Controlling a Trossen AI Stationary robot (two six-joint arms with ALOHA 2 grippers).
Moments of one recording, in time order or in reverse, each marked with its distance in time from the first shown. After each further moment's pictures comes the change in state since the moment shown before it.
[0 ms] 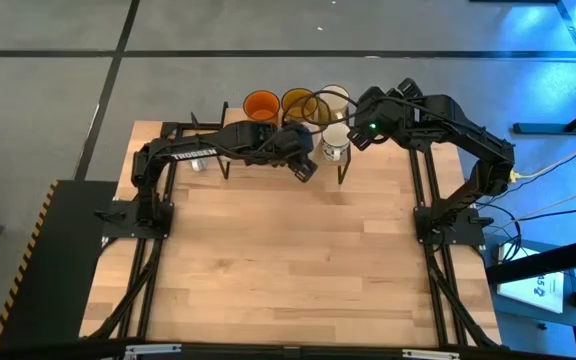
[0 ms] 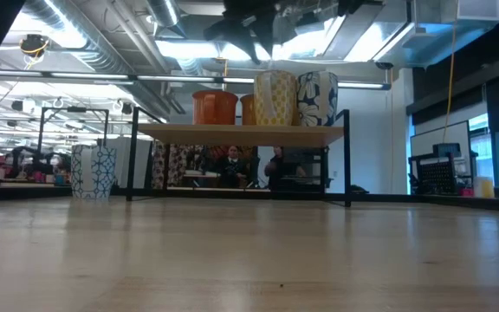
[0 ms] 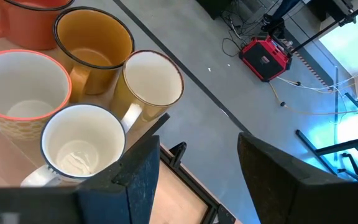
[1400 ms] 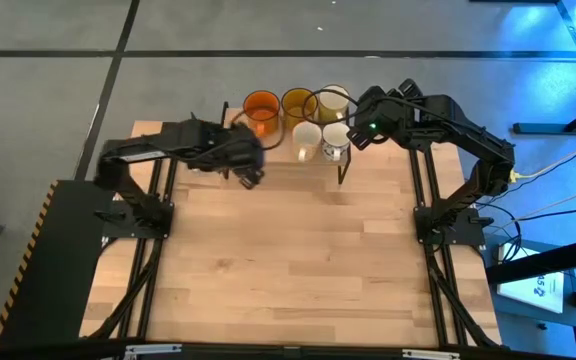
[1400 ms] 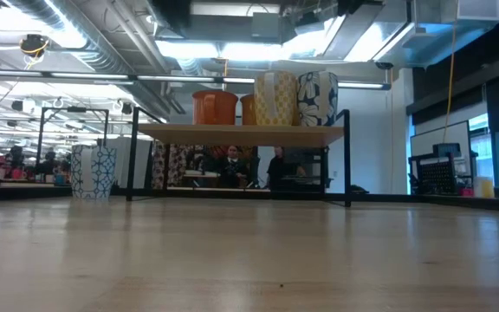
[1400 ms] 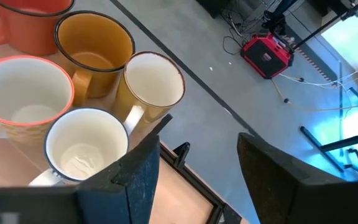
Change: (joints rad) left arm -0.099 -0.270 -0.089 -0.479 -0.115 -0.124; right arm 0.000 0.000 0.000 0.002 -0.002 0.032
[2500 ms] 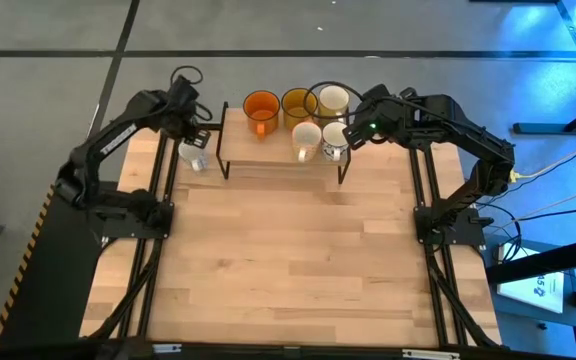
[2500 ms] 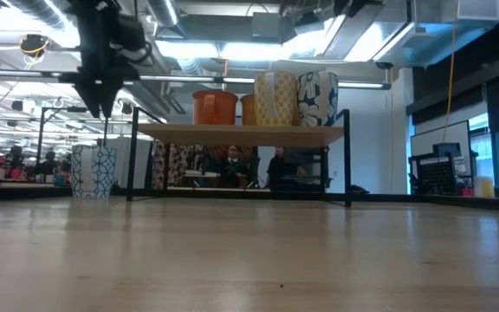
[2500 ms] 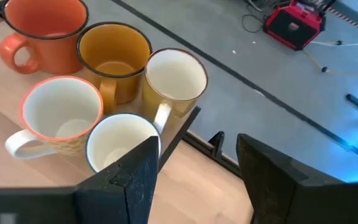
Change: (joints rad) left arm 0.963 -0.373 -0.784 0.394 0.425 0.514; right arm 0.000 0.000 0.000 0.003 -0.090 0.218
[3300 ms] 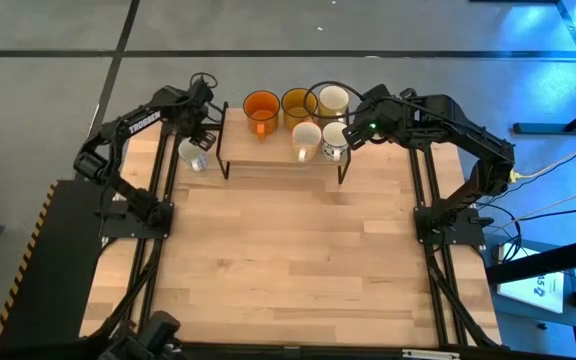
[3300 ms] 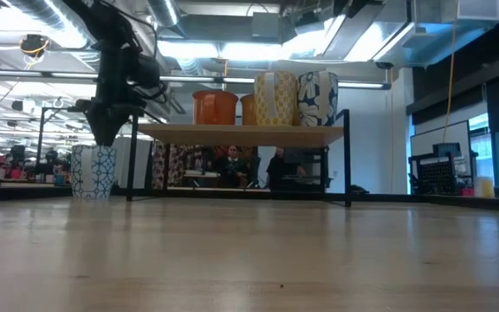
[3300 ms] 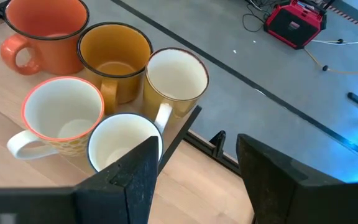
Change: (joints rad) left arm 0.028 0.247 0.000 0.072 -0.088 0.176; right arm 0.000 0.000 0.000 0.000 -0.003 0.013
